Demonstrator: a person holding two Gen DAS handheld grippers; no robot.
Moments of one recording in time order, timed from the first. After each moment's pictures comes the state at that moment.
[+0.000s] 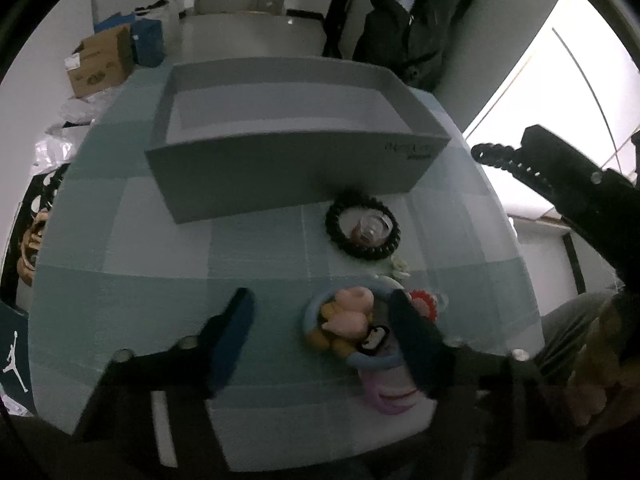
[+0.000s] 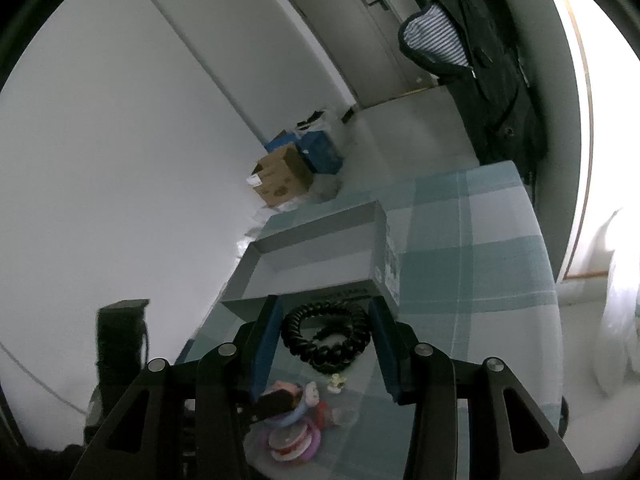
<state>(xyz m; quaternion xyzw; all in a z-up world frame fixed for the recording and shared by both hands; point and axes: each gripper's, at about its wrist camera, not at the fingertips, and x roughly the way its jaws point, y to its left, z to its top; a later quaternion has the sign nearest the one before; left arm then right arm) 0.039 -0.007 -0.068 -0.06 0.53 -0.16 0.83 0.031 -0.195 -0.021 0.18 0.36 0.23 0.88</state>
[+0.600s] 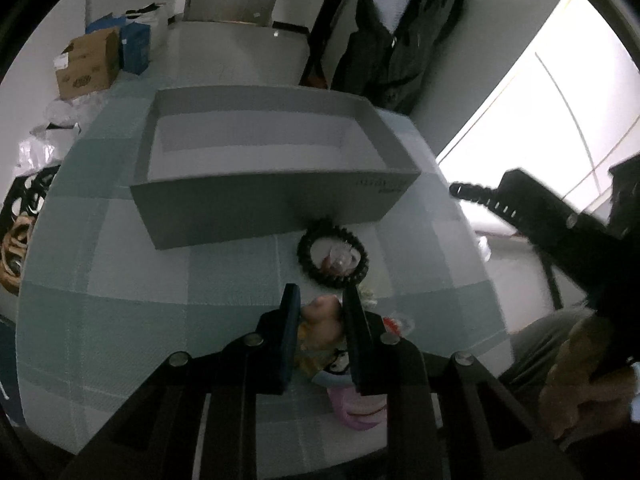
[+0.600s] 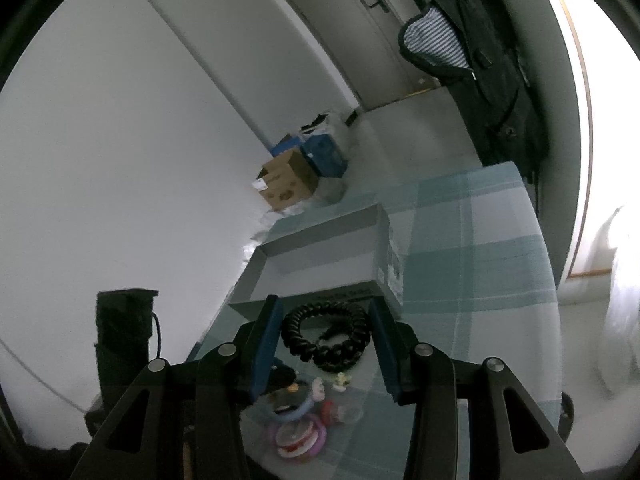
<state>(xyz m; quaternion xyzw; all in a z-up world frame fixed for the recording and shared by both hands) 0.038 0.009 -0.042 -0.11 0.49 -0.19 0.84 0.029 -0.201 -0.021 0.19 0.36 0.24 0.88</state>
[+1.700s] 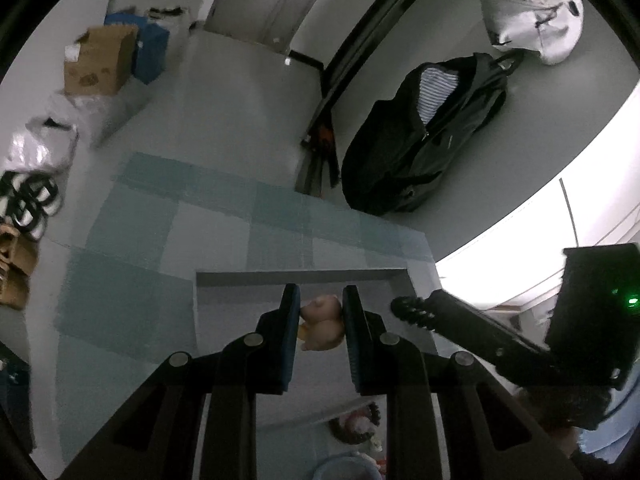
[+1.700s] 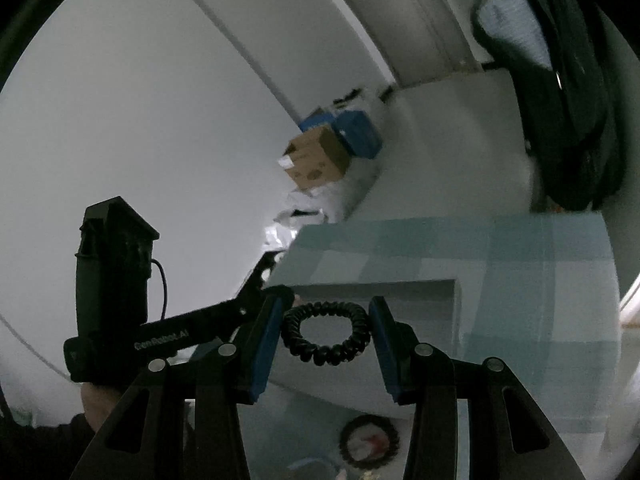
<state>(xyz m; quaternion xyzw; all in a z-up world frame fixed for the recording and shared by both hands) 0.140 0.052 -0.021 -0.21 0.46 -0.20 0.84 0.139 -0.151 -0.023 0.17 0.40 0.31 0.85</state>
